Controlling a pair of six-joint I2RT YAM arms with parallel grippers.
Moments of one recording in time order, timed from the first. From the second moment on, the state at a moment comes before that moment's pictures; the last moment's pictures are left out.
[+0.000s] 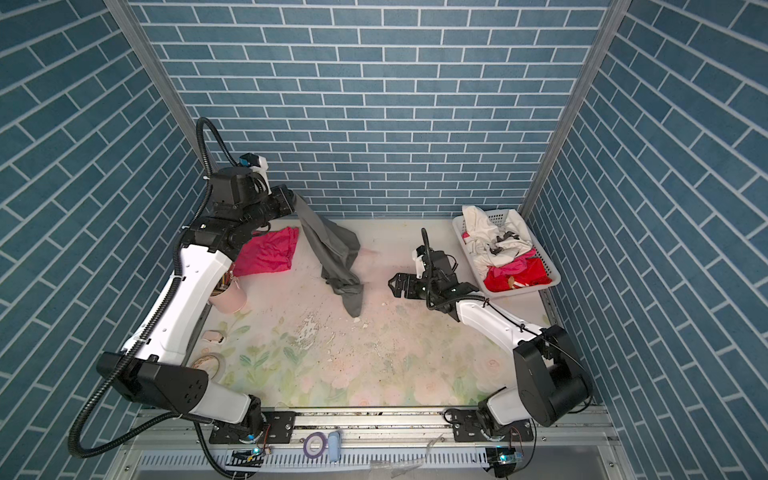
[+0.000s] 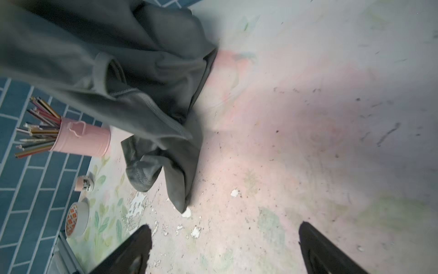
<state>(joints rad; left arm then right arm) -0.19 1.50 1.71 -0.58 0.08 -0.44 0.58 1.45 0.88 -0.12 -0.27 0.54</state>
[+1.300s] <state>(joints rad) 0.00 1.46 1.64 -0.49 0.29 -0.54 0.74 1.89 1.23 -0.21 -0.01 0.51</state>
